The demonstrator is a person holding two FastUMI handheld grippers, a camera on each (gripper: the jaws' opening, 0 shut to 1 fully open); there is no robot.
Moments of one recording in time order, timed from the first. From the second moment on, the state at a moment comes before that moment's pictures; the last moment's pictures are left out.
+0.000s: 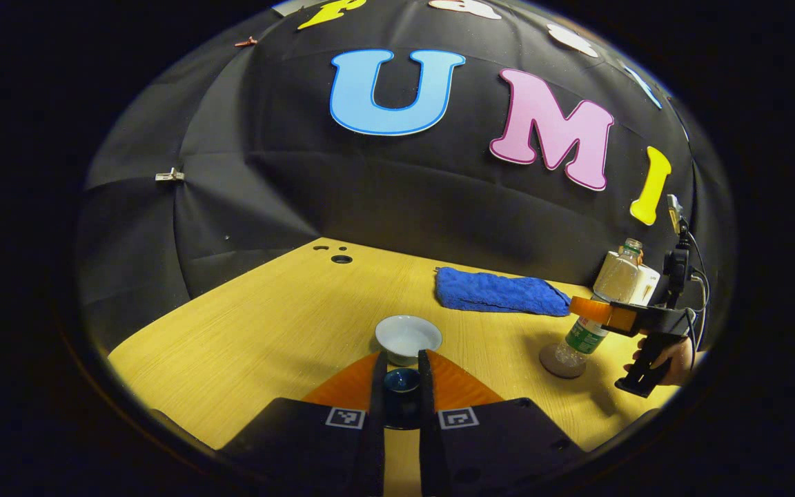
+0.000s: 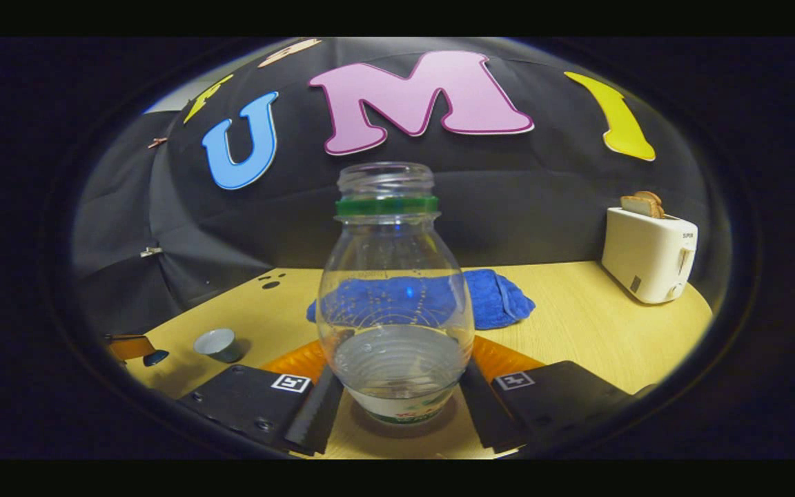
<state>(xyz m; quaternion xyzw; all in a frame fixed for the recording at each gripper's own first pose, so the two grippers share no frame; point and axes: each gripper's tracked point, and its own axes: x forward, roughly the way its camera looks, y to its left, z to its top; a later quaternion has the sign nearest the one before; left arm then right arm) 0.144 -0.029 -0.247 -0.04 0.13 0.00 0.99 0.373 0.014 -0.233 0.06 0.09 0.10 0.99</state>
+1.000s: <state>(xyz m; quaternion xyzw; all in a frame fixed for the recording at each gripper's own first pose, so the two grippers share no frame) 0.176 -0.041 -0.222 -0.04 0.09 -0.02 0.99 0.313 0.006 -0.248 0.04 0.11 0.08 0.99</state>
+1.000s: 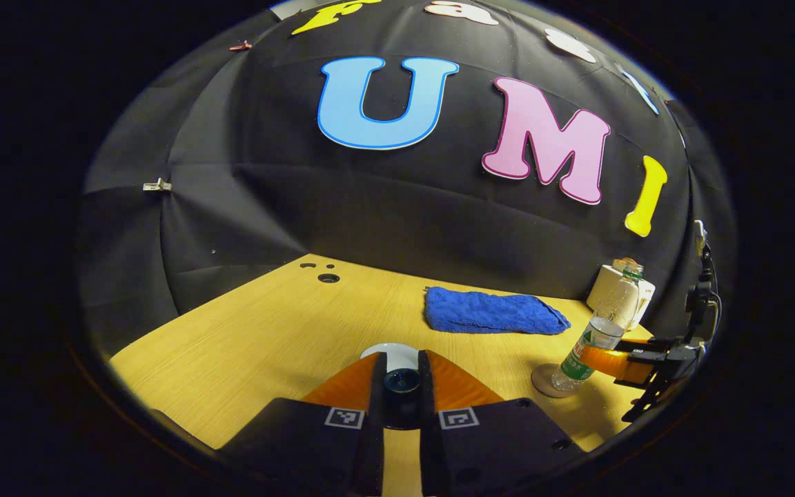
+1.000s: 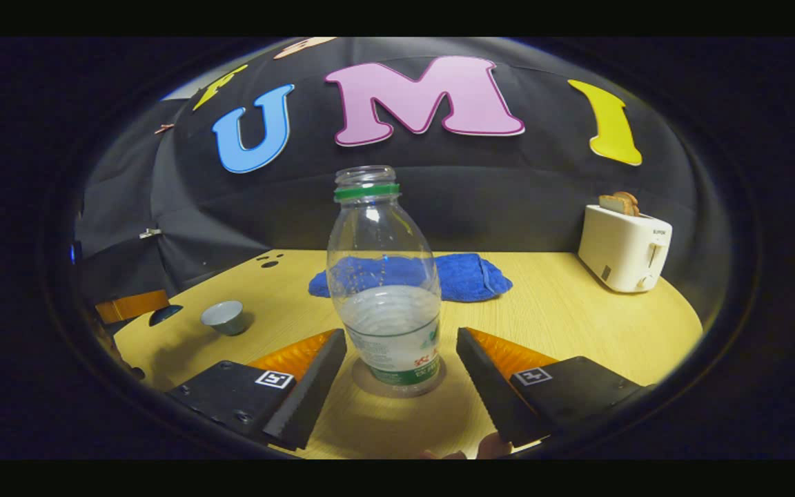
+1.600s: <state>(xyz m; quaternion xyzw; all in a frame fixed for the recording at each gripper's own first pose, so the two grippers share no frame) 0.238 -0.037 -0.239 -0.01 0.08 -0.03 1.00 0.263 -0.028 -0.237 0.04 0.13 0.05 0.99</state>
